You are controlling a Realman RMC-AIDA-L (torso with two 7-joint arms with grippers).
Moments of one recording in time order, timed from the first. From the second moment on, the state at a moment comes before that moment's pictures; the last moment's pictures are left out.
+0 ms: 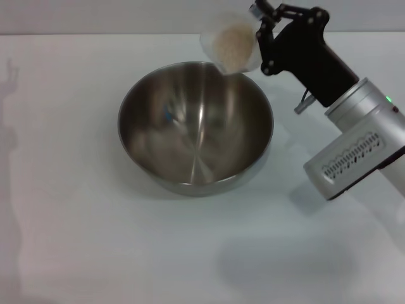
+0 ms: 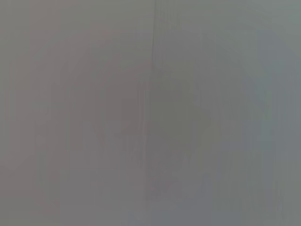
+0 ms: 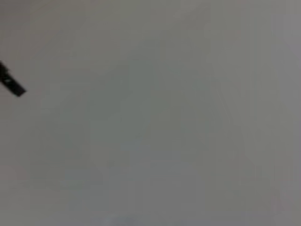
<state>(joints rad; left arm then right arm) -0.49 -2.06 -1.70 -0.33 2.66 0.91 0.00 0.66 2.09 0.22 0.19 -2.01 -1.41 -0.65</state>
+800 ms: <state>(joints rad) -0.50 -2.06 -1.72 -0.33 2.66 0.91 0.00 0.70 2.09 0.22 0.20 -2.06 -1.38 -1.02</state>
